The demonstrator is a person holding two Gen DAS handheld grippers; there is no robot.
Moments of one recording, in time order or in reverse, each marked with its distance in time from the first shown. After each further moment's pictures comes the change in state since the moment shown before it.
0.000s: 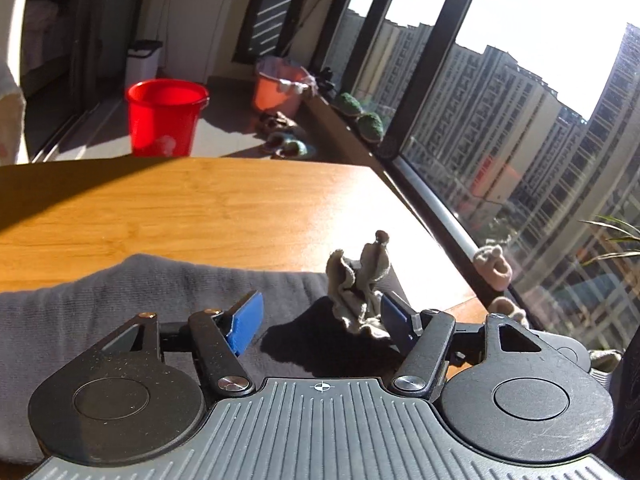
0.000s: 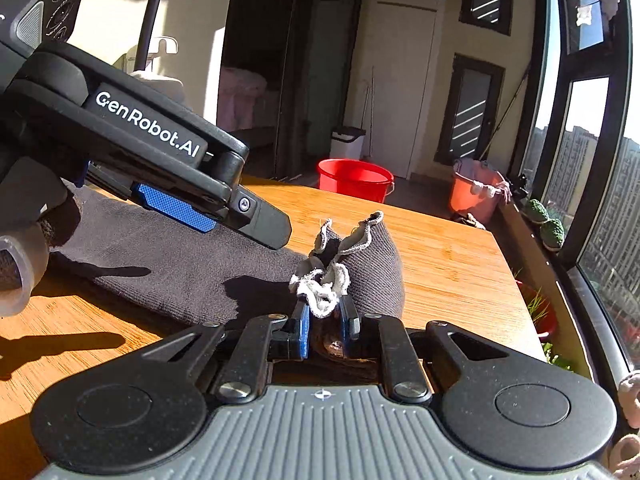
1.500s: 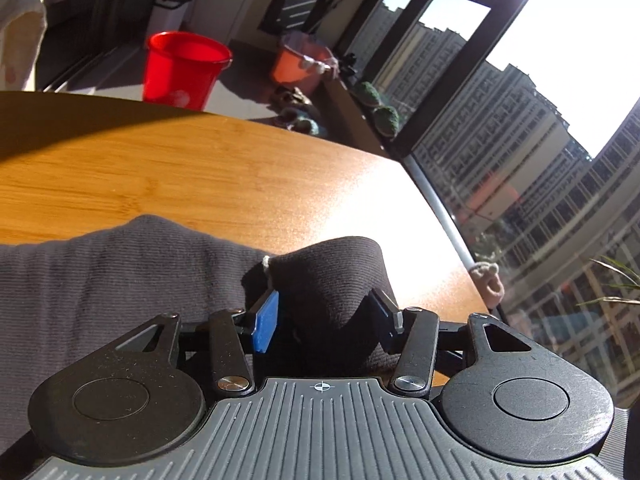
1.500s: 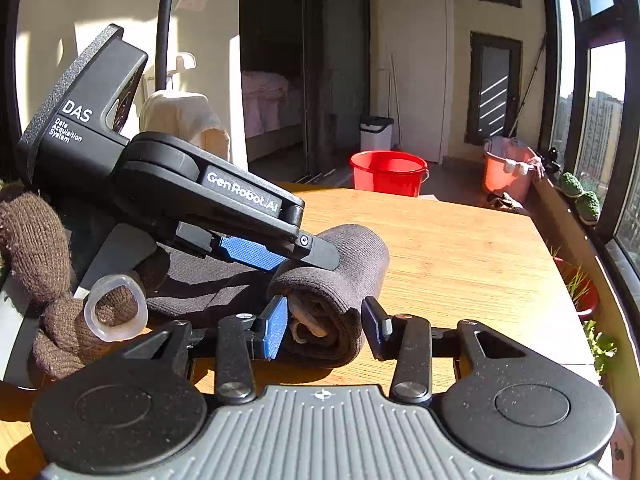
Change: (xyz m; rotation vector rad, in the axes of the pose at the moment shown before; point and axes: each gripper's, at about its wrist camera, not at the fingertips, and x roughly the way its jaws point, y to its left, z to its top) left arm 0.024 0.066 -0.002 -0.195 0.049 -0.038; right arm -0.017 -0.029 0.000 0.326 0.028 0.218
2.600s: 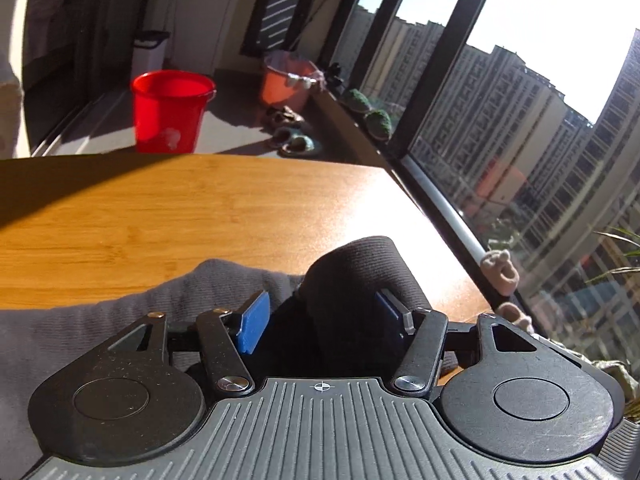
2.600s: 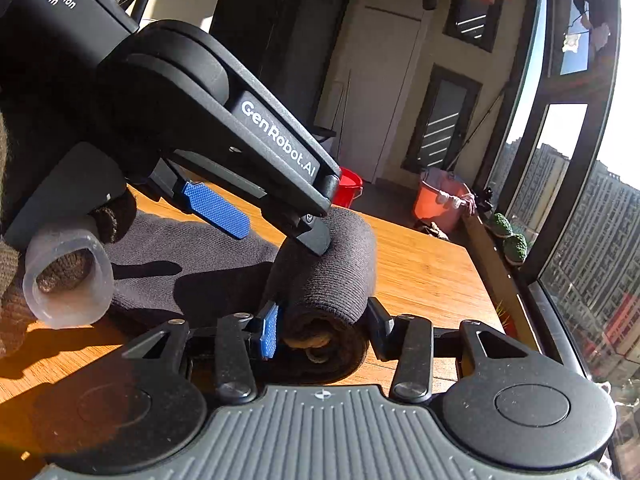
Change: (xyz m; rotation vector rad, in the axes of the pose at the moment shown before) left arm 0.001 -0.044 -0.002 0.163 -0.041 0.082; right arm 0.027 0.068 -0.012 -0.410 -0.042 -0.350
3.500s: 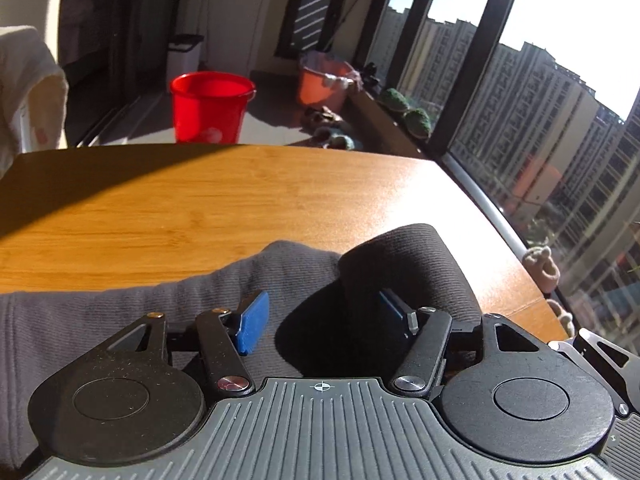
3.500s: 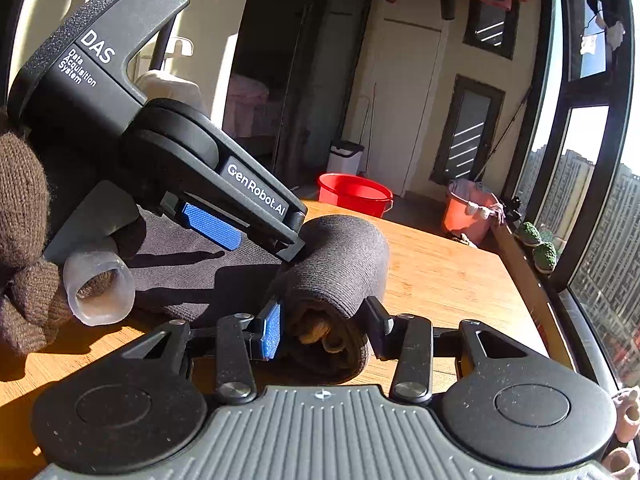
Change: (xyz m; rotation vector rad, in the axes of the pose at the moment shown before) left arm -0.006 0.026 -0.010 -0.002 -0.012 0.100; right arm -0.002 -0.027 -0.013 0.168 -0.040 0.156
